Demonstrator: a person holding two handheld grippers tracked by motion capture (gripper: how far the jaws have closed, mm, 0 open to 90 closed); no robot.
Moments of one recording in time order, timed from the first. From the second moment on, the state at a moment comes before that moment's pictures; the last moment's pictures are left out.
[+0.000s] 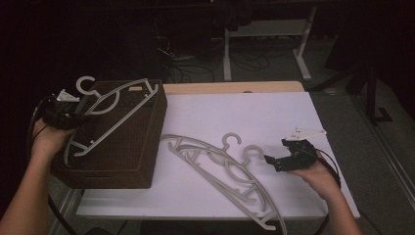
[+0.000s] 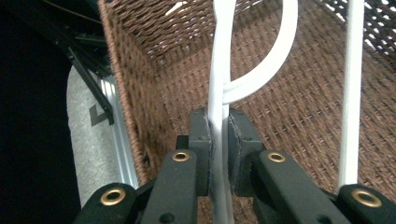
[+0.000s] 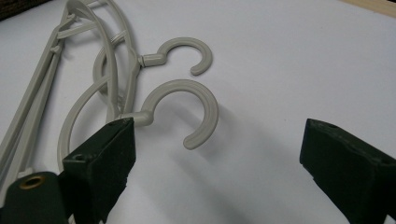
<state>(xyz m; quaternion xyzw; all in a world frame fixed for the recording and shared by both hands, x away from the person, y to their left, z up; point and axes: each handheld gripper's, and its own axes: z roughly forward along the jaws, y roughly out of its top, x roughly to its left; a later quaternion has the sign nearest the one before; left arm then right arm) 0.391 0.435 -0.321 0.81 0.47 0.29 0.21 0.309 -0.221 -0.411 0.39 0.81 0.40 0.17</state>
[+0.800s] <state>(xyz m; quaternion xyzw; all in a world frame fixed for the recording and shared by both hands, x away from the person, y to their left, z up) 0.386 0.420 -0.336 0.79 0.46 0.22 0.33 0.309 -0.219 -0.410 0.39 0.81 0.40 0.16</state>
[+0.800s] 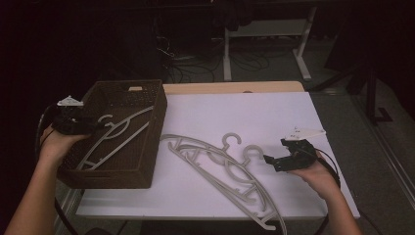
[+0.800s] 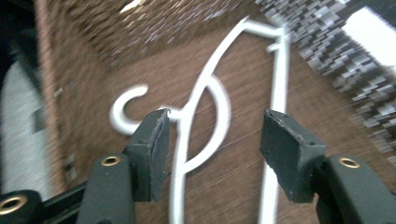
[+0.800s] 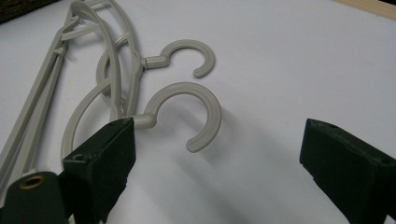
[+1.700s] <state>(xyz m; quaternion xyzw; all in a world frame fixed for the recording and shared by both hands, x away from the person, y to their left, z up) 0.349 0.227 -0.309 0.82 0.27 0.11 0.49 0.291 -0.191 -0.420 0.38 0.84 0.38 0.11</state>
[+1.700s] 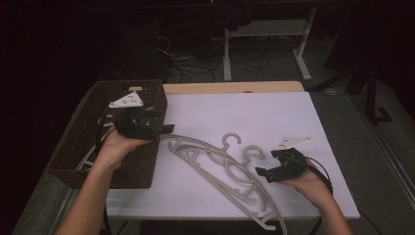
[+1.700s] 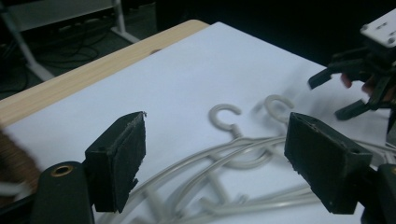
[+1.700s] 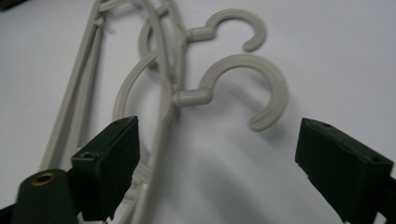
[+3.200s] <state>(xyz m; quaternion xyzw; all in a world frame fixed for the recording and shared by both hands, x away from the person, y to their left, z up) 0.385 0.080 -0.443 0.94 0.09 0.08 0.31 0.291 -0.191 -0.427 0.38 0.83 0.39 0.09</state>
